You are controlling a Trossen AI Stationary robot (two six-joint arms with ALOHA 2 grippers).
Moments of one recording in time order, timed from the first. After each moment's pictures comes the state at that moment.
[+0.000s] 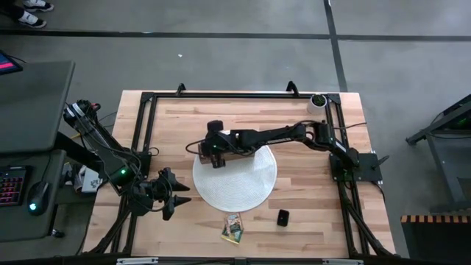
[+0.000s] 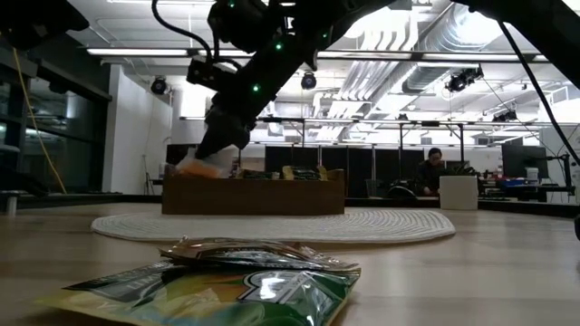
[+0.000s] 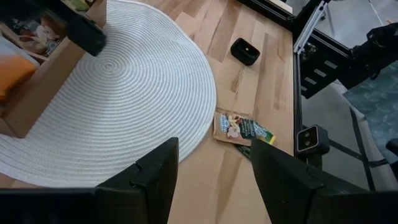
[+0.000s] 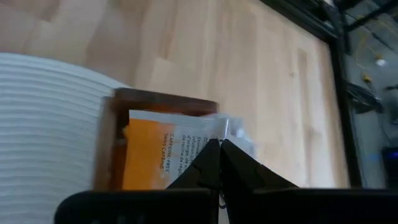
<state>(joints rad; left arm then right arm) -0.88 1.07 0.75 -0.42 -0.71 -1.06 -0.05 2.26 1.80 -0.28 0.24 -0.42</state>
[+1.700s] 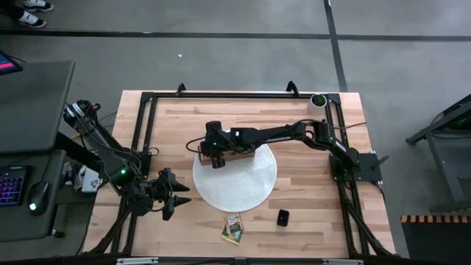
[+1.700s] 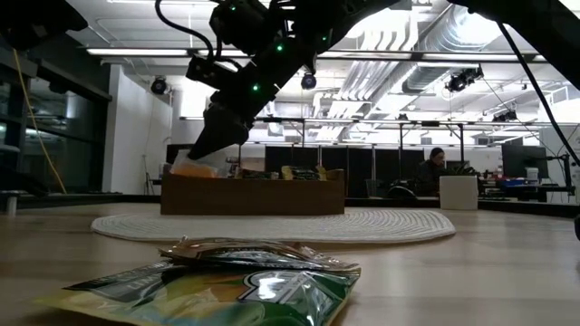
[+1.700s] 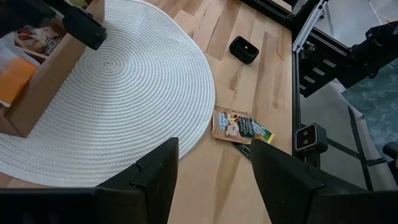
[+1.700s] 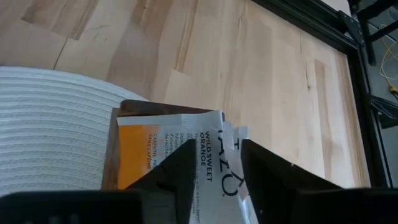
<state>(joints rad) -0.88 1.07 0.75 -0.42 -0.71 -1.06 -0.06 2.26 1.80 -0.26 0.15 -0.43</state>
